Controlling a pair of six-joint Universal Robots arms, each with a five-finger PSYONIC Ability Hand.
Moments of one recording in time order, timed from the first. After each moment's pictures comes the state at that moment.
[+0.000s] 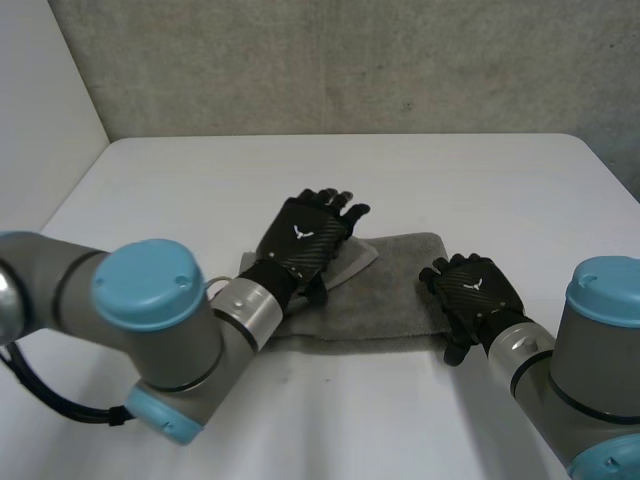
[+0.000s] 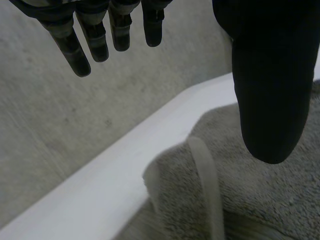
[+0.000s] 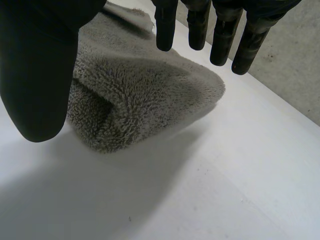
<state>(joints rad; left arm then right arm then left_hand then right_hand) 4.05 -2.12 -1.53 3.59 -1.41 3.37 1.97 -1.21 1.86 -0.29 1.48 2.76 0.18 0.19 0.19 0.19 0.03 0.21 0.22 0.21 0.24 0.06</state>
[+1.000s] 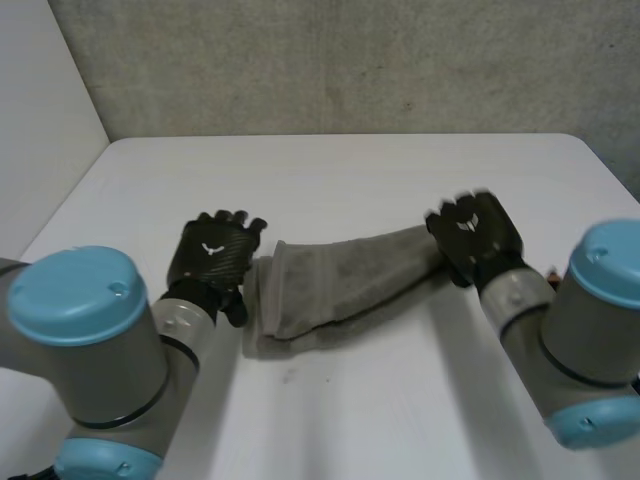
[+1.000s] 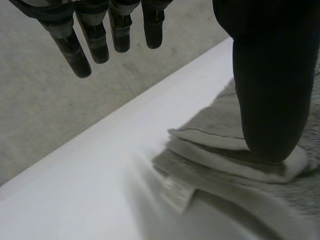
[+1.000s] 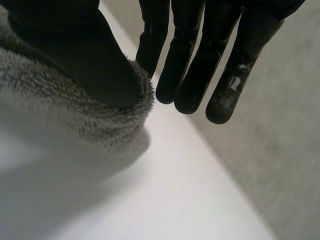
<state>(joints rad) 4.11 -1.89 -1.74 3.45 -1.75 3.37 2.03 -1.23 1.71 -0.40 1.52 2.53 0.20 0.20 0.20 0.20 0.04 0.91 1.18 1.19 1.19 0.98</state>
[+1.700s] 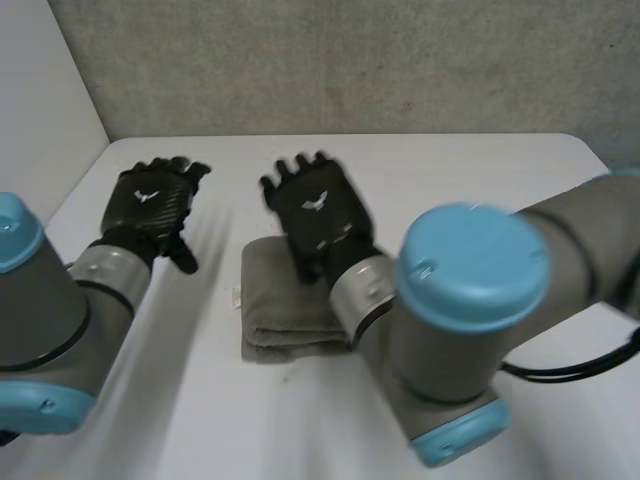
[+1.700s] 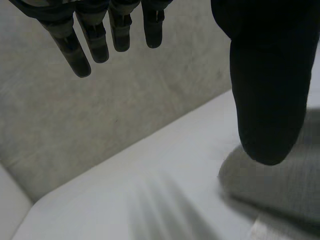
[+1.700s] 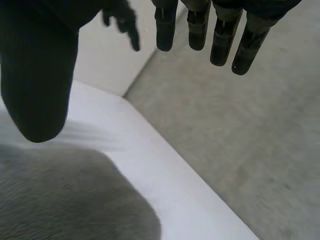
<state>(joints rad) 4.32 -1.79 -1.73 3.46 -1.60 3.32 2.41 -1.09 1.32 -0.23 1.64 2.80 0.20 0.19 0.19 0.19 0.03 0.21 0.23 0.22 0.24 0.06</state>
